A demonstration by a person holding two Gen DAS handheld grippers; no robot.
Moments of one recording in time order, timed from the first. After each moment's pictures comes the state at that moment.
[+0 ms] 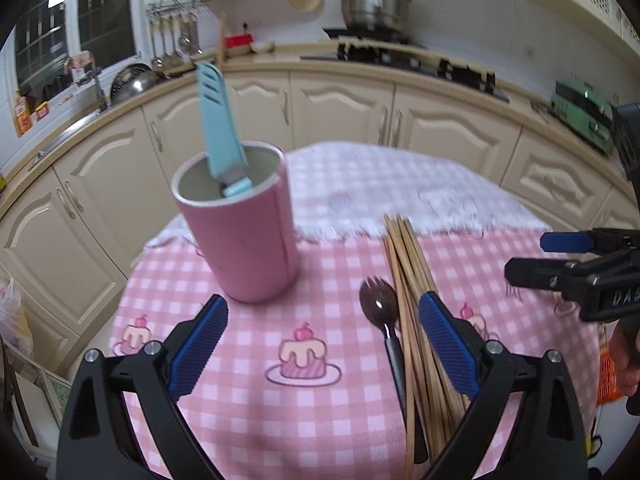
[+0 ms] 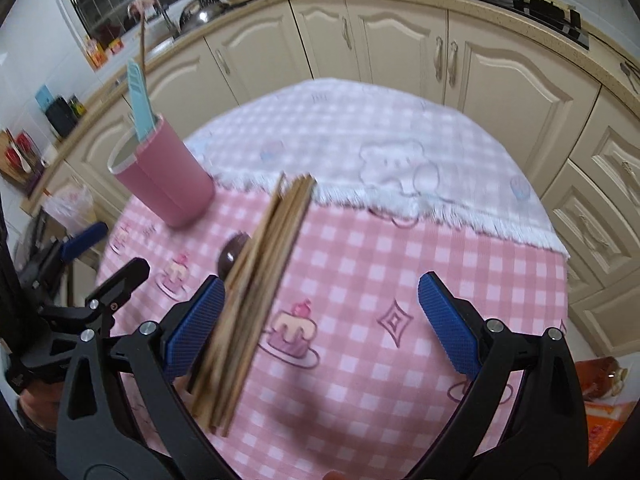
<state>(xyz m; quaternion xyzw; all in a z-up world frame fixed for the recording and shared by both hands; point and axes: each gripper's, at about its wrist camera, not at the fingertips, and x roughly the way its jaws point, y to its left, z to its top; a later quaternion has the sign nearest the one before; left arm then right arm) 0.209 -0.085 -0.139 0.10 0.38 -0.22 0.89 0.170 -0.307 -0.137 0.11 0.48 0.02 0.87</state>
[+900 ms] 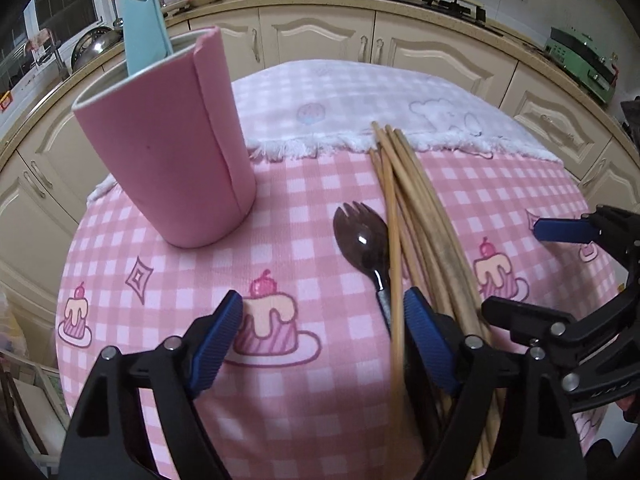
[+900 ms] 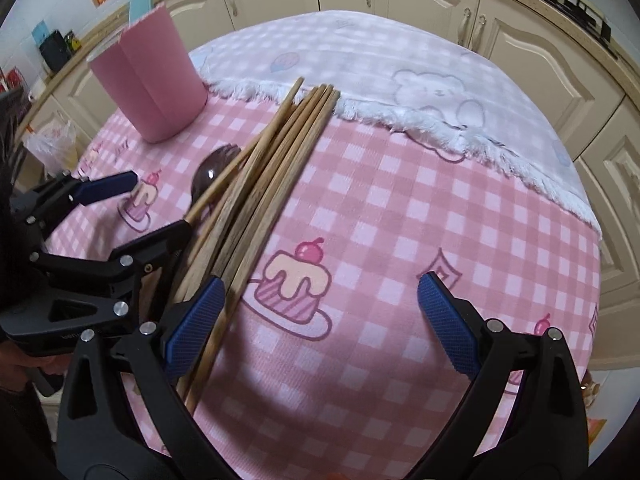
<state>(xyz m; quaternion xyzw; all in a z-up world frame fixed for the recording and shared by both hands) 0.227 -0.106 -0.198 0.13 0.47 -0.24 0.84 0.169 -0.270 -0.186 0.03 0.54 0.03 0.84</state>
